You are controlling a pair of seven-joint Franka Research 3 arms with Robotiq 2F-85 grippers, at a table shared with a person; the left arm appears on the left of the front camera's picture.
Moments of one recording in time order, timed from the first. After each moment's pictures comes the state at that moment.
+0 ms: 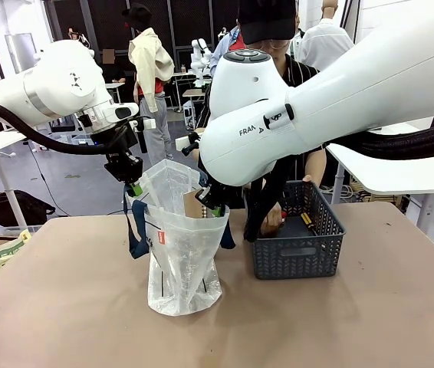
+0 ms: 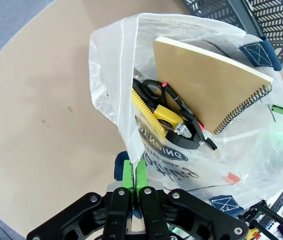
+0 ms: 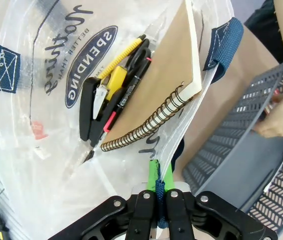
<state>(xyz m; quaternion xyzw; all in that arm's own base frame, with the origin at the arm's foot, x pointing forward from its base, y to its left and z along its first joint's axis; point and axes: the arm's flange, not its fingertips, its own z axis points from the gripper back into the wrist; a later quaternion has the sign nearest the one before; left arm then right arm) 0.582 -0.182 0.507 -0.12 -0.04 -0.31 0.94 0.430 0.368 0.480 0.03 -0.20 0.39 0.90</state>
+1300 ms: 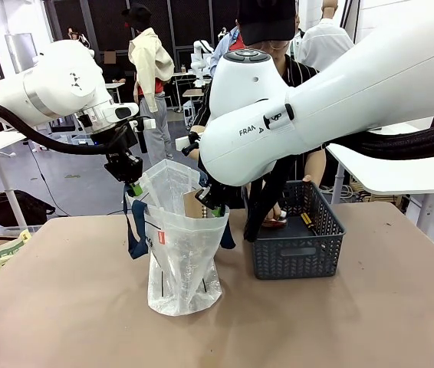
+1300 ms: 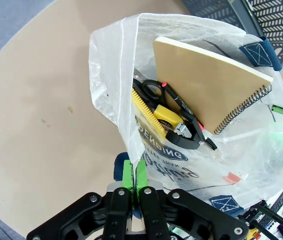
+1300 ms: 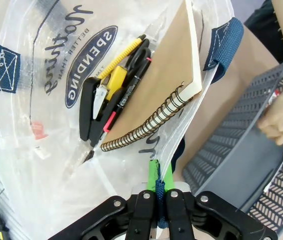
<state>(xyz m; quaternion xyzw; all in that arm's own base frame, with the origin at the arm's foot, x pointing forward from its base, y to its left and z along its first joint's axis) 0.582 -0.182 0.507 -0.12 -0.04 -0.31 0.94 0.430 0.368 0.480 0.03 -0.20 0.39 0.90</state>
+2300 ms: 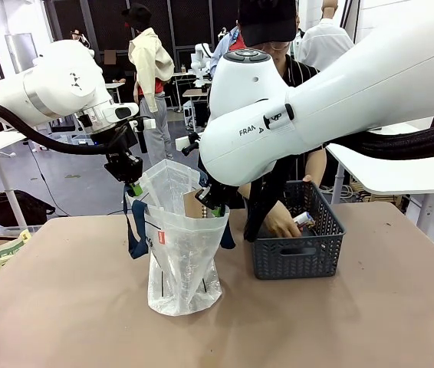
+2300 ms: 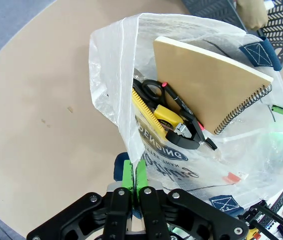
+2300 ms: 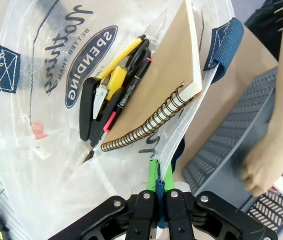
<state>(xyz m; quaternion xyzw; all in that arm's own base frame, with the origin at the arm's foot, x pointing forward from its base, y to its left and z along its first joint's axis) 0.582 -0.182 0.507 -0.12 -0.04 -0.31 0.94 0.430 0.368 0.480 0.03 -0.20 0.39 0.90</state>
